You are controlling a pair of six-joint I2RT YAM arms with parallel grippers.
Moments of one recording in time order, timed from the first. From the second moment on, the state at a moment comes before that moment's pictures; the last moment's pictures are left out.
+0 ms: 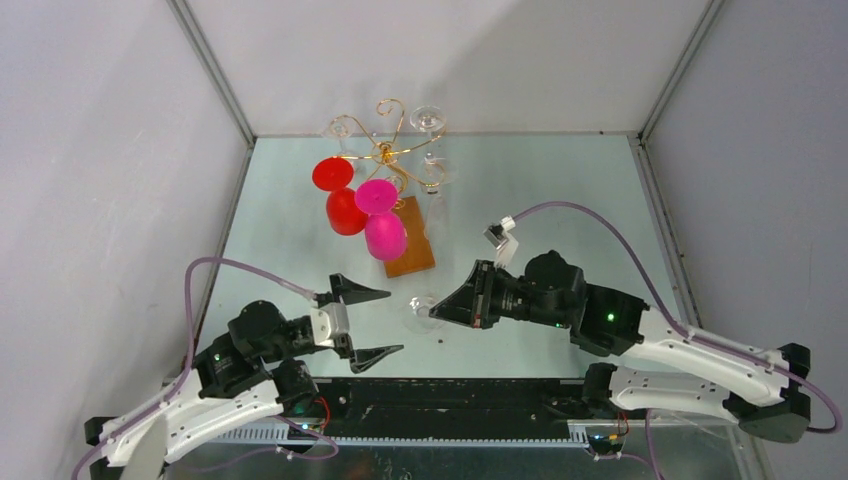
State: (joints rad) left arm -1.05 0.29 0.59 -0.31 0.27 0.18; right arm 1.18 0.93 0.93 -0.26 -0.09 1.09
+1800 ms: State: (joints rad) left arm -1.02 0.40 0.45 0.02 0.24 -1.23; right arm 1.16 0.86 0.93 -0.36 -0.10 0.90
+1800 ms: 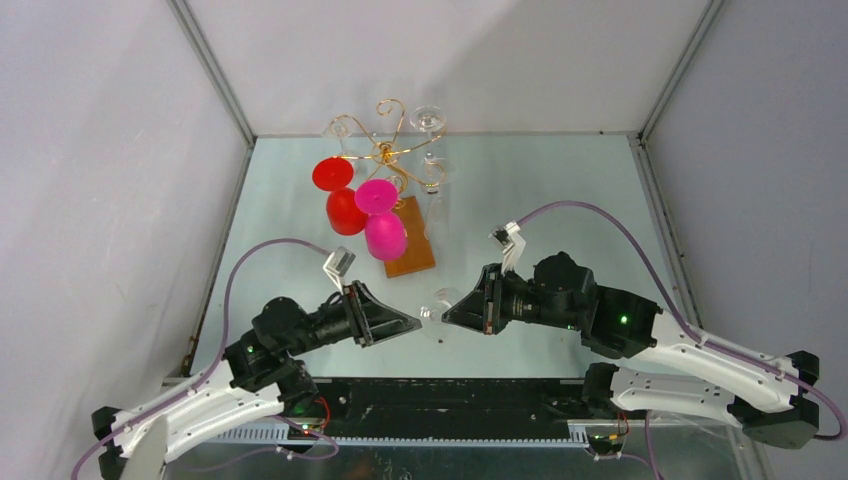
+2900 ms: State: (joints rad) left arm -1.01 0.46 0.45 0.01 0.21 -1.25; right arm 1.16 0.89 0.92 -0.34 -0.10 0.93
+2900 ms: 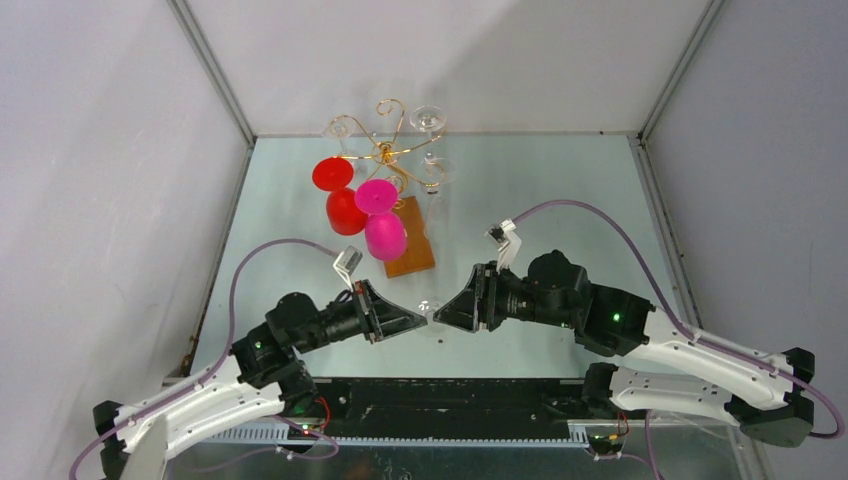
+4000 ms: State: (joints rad) left arm -0.79 0.50 0.85 -0.79 0.05 -0.97; right arm 1.09 0.86 0.92 -0.40 -0.17 0.94
